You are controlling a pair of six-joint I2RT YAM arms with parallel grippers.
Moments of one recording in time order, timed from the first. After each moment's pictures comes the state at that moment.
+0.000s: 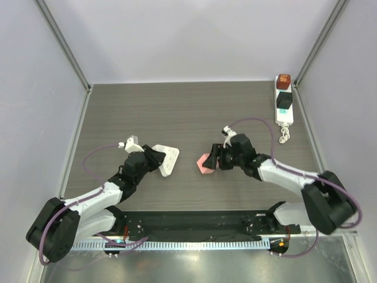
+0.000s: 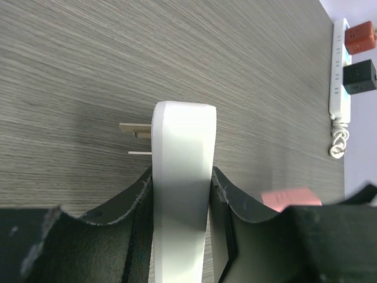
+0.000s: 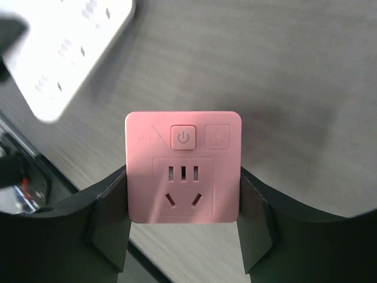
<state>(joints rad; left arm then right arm) -0.57 1.05 0.27 0.36 -0.24 -0.94 0.61 1.23 0.53 0.02 -0.25 0.57</state>
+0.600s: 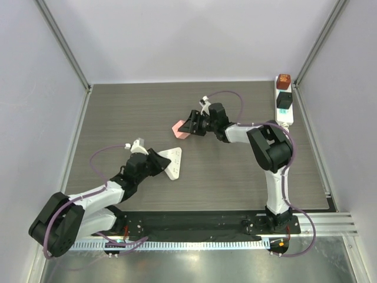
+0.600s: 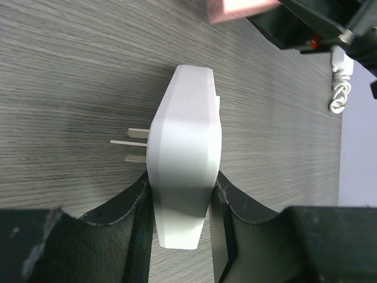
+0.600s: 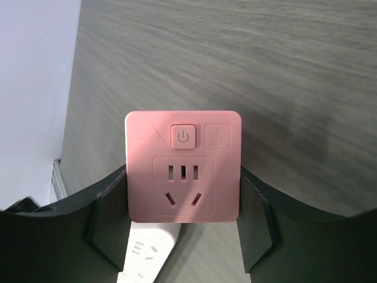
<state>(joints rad) -0.56 1.11 0.25 0.39 -0.06 -0.95 0.49 2.06 1.20 0.40 -0.53 0.69</state>
